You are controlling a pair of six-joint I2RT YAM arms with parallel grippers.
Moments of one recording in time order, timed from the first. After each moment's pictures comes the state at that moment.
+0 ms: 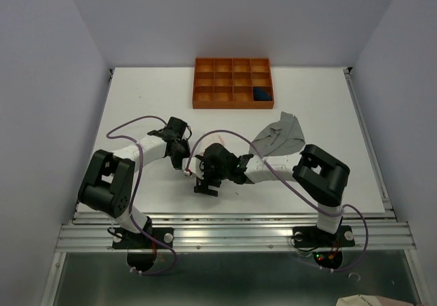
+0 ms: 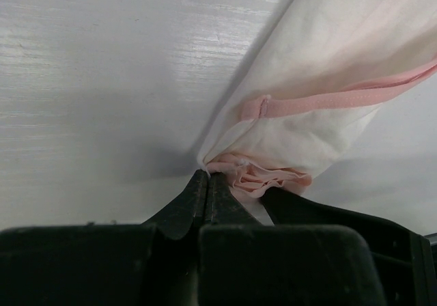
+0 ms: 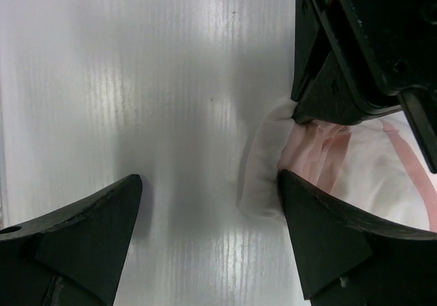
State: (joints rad) left arm -0.40 1.56 0.83 -0.49 0.15 -0.65; right arm 1.05 1.86 1.07 0.02 -0.32 -0.45
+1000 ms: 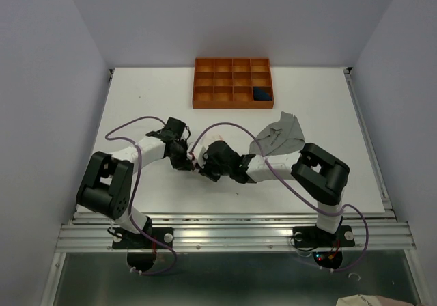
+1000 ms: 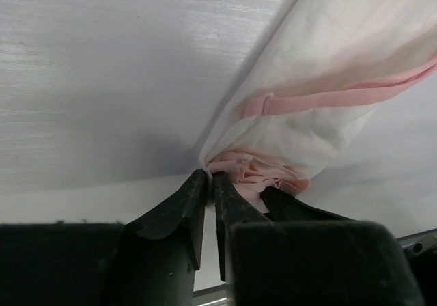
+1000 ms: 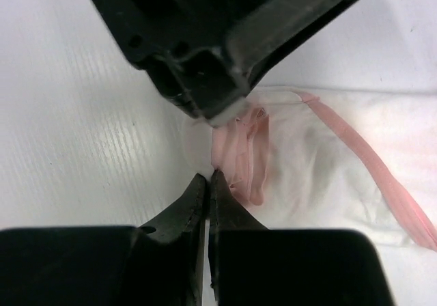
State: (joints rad) left arm -0.38 1.55 0.82 -0.48 0.16 -0.66; right arm 1.01 1.89 1.04 0.19 -0.14 -0.22
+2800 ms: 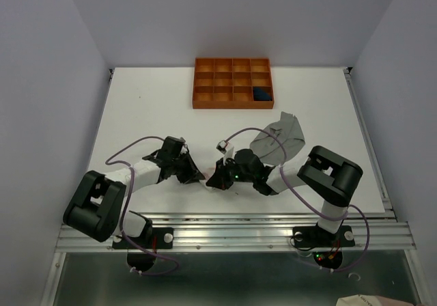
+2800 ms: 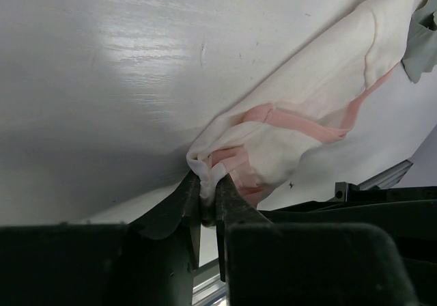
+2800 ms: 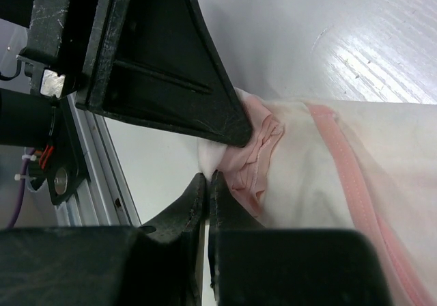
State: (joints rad) left arm -0.44 1.35 0.50 -0.14 0.33 -0.92; right arm 0.94 1.79 0.66 0.73 -0.35 0.56
